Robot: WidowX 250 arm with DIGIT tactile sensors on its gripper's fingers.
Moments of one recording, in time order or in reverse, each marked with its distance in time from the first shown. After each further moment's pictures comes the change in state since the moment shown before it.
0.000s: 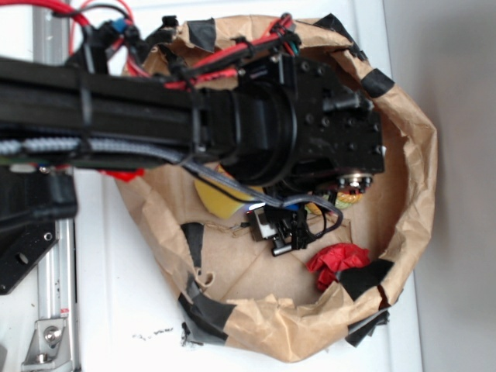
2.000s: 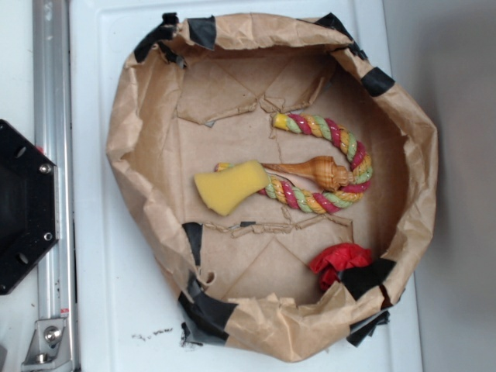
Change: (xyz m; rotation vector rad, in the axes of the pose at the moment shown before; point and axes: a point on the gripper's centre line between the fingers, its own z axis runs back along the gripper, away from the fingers) arm -0.197 0.032 0.178 -0.102 -0.333 -0.220
